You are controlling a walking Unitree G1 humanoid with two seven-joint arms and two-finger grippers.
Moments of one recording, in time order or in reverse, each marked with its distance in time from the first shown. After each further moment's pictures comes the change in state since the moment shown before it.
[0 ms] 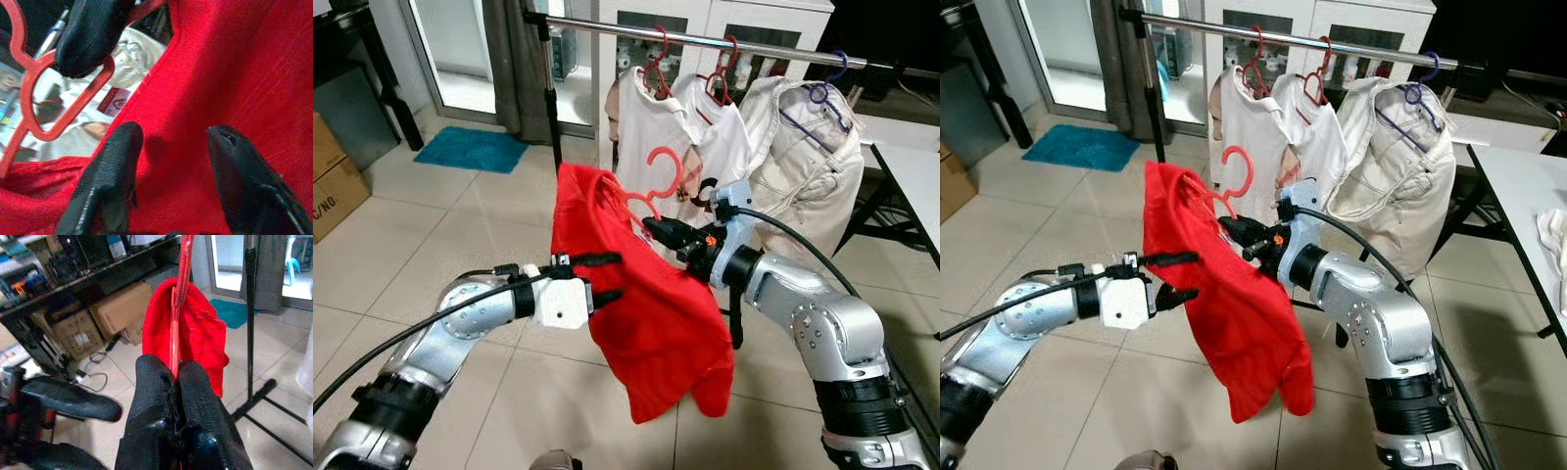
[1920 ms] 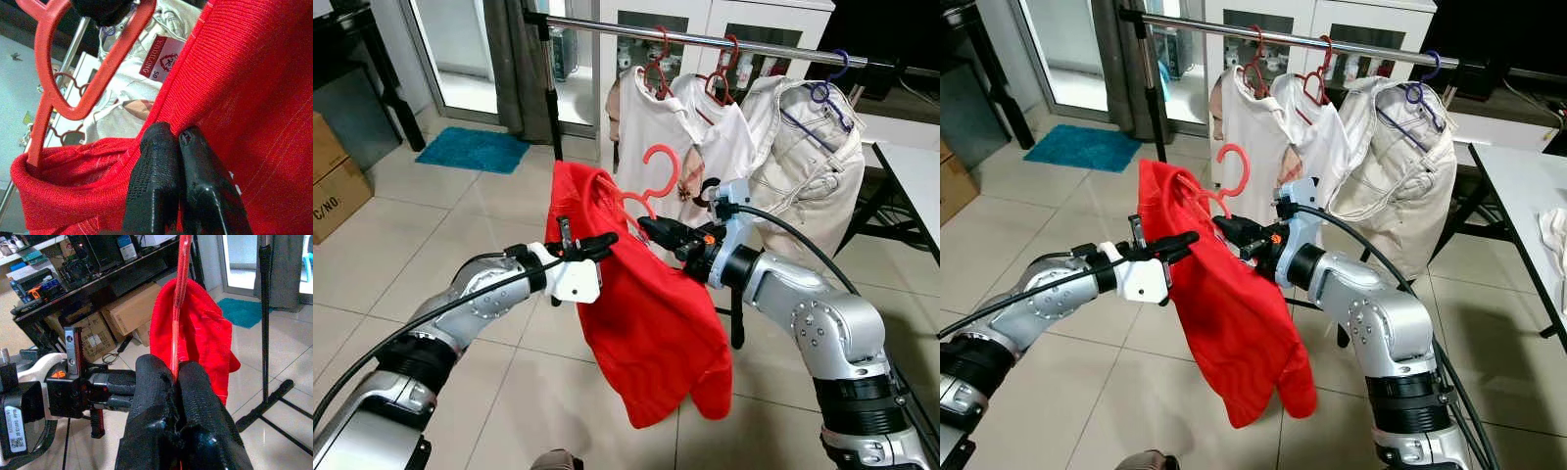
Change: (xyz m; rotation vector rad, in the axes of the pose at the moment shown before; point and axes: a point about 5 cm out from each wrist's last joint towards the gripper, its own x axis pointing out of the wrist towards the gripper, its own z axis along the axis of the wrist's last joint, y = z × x) left arm 0.018 0.018 -0.023 0.103 0.076 0.107; right arm 0.001 0.005 0.002 0.013 0.003 0.040
